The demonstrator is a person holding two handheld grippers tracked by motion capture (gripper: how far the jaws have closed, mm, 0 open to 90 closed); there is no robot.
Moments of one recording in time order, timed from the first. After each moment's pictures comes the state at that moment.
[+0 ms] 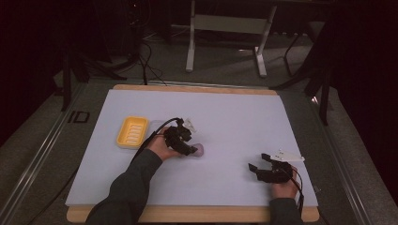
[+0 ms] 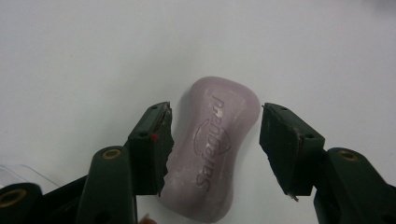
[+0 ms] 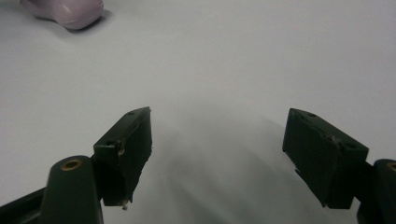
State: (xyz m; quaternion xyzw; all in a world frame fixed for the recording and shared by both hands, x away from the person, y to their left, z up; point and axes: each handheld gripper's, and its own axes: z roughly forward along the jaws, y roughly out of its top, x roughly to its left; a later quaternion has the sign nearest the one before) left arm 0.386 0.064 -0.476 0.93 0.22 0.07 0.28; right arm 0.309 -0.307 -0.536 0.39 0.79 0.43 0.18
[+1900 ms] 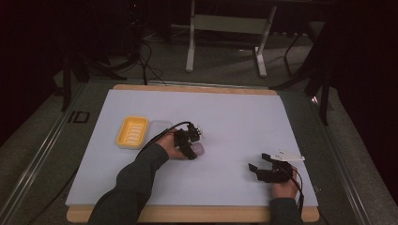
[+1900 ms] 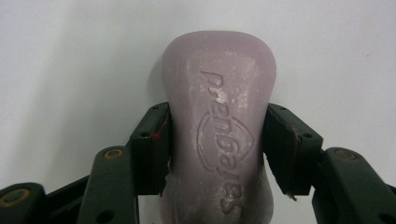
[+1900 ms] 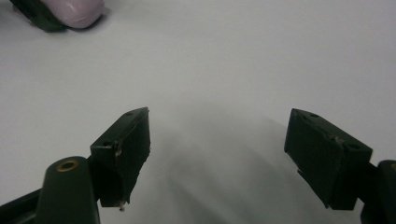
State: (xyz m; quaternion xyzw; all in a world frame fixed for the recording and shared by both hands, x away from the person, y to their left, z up) left arm 0.405 0.034 -0.503 0.97 0.19 0.02 0.15; right arm 0.310 -0.307 -0.536 0.40 0.79 0.43 0.17
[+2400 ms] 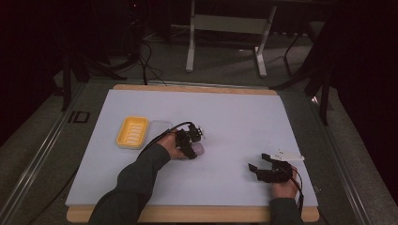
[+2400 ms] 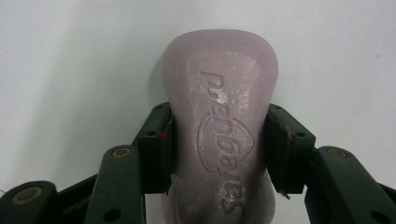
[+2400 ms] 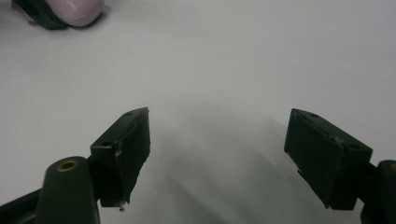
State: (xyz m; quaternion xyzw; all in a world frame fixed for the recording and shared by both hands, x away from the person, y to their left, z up) left arm 0.403 0.030 -0.501 0.97 0.20 0.03 0.14; right arm 0.311 -0.307 -0.536 0.40 0.79 0.43 0.17
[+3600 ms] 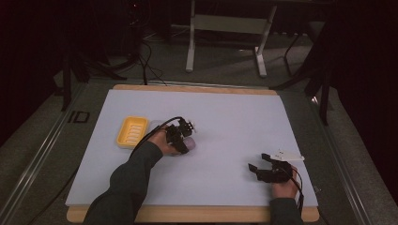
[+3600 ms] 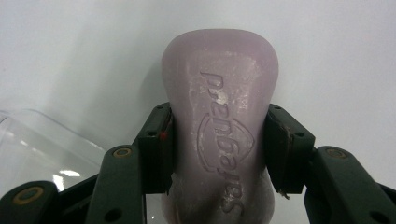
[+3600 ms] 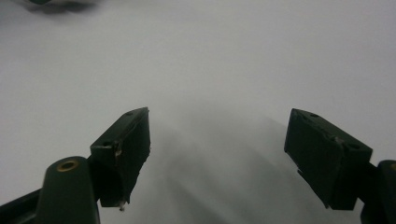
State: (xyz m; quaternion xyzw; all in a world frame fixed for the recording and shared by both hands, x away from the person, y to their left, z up) left arm 0.408 0.059 -0.487 0.96 0.25 0.05 0.13; right arm 0.310 -0.307 -0.536 0.40 0.79 0.43 0.17
